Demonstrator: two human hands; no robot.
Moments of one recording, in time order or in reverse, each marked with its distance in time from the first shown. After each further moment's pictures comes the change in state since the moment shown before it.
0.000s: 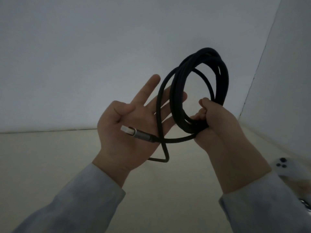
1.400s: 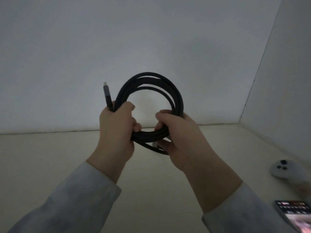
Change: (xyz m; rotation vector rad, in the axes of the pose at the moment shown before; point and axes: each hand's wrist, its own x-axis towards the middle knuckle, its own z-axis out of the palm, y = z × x) left_hand 0.014 0.010 -0.005 0.530 1.041 0.198; right_hand -0.034 0.046 0.020 -0.355 -0.324 0.012
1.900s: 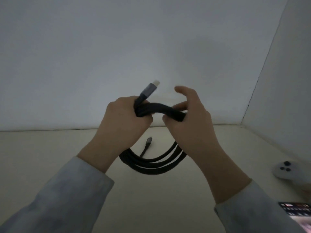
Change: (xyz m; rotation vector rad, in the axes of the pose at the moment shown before) left_hand 0.007 0.015 -0.015 1.102 -0.247 0.565; right_hand 0.009 -0.008 -0.022 -0.842 0.073 -0.633
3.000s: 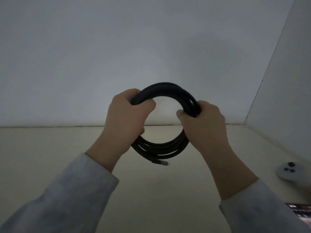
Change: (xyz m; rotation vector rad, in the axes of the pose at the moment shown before) left_hand -0.004 0.005 0.002 -0.625 0.029 -0.223; right_hand 0.006 0.008 -0.005 -0.142 0.111 0.201
